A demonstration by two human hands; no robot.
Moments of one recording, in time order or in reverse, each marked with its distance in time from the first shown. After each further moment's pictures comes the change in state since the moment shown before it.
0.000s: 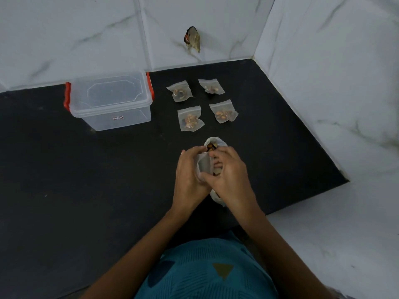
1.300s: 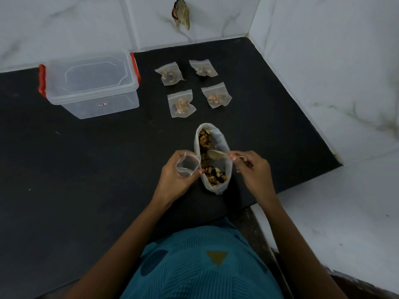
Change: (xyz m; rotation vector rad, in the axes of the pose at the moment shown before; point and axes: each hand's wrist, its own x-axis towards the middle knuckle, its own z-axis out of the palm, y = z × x) left_hand -0.003 -0.027 -0.013 -0.183 -0.198 -0.261; right_hand -0.009 0.085 -0.020 0.231 0.153 0.163
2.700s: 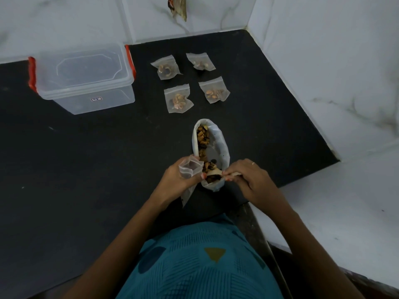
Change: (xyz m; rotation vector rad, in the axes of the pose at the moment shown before) left_hand 0.001 -0.008 0.002 -0.091 -0.256 -0.246; right_hand -0.017 0.007 -0.017 -0.248 -0.258 -0.574
